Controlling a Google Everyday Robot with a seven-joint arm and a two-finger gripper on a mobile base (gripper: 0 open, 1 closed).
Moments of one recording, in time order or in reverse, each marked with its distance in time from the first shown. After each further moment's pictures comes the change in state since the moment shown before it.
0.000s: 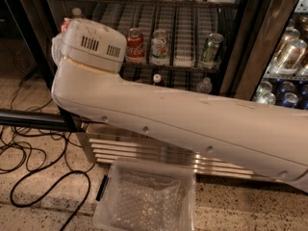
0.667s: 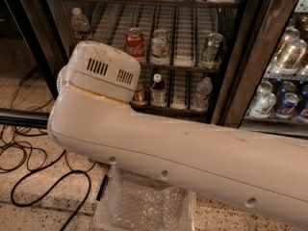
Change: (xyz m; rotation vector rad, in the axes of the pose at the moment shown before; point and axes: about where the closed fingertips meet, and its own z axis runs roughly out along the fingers) arm 0.067 -0.010 -0.064 0.054 0.180 0.056
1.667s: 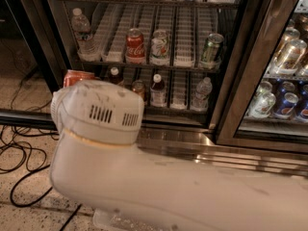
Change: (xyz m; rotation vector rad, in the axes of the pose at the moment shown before) arm 0.034 0.015 -0.025 -0.058 -0.011 -0.013
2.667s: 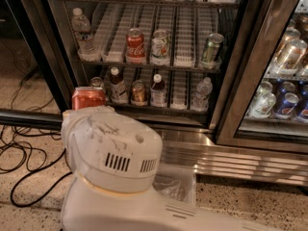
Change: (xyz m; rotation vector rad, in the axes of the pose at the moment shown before) arm 0.032 -0.015 -0.030 0.026 -0.005 -0.090
